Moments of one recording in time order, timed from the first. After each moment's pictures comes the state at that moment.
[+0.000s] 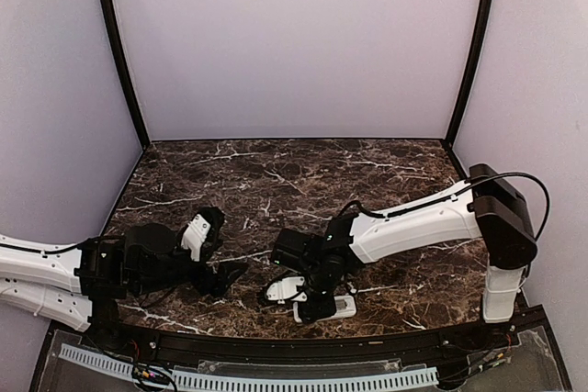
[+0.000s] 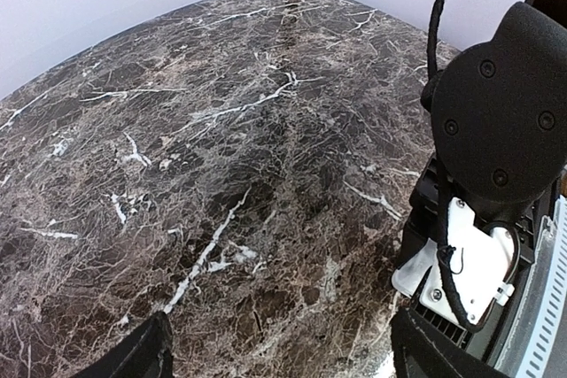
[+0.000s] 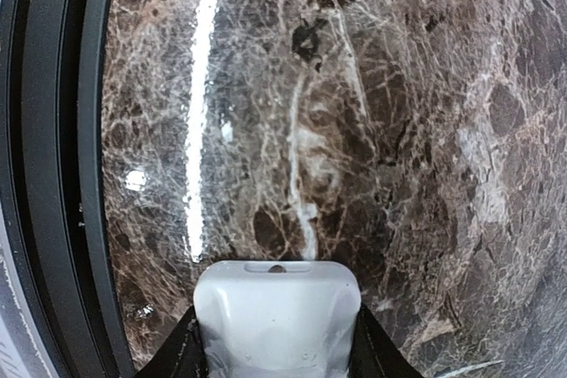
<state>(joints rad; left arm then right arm) -1.21 0.90 0.45 -0.05 -0.35 -0.27 1.27 1.95 1.32 -0.73 -0.12 -0.41</state>
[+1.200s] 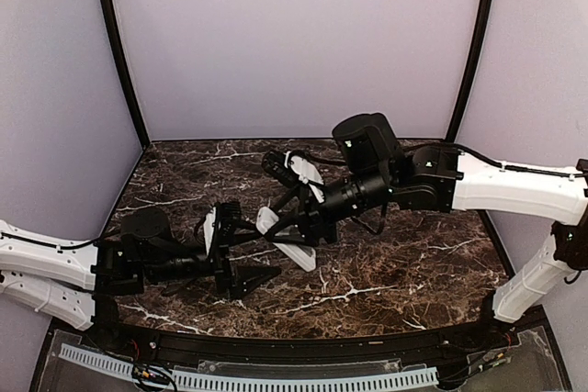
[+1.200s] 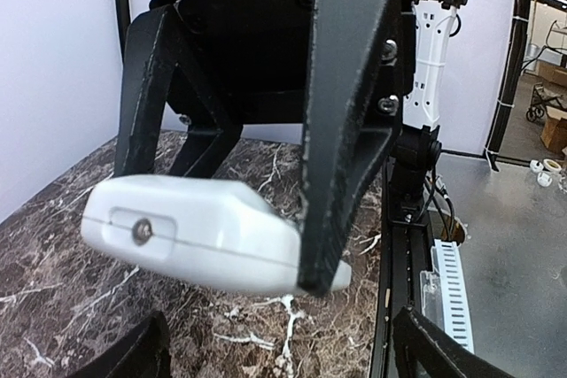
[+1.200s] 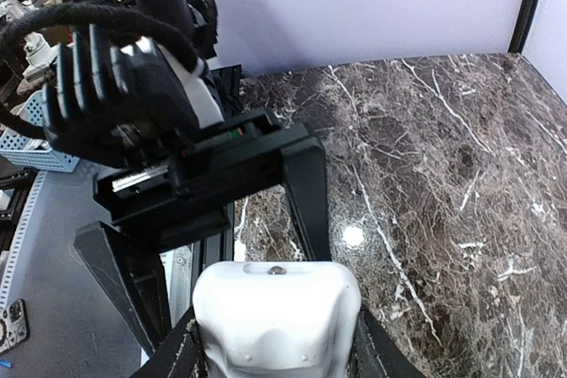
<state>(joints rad) -1.21 1.03 0.49 0.42 0.06 0.00 1.13 1.49 1.32 -0.35 -0.44 -0.08</state>
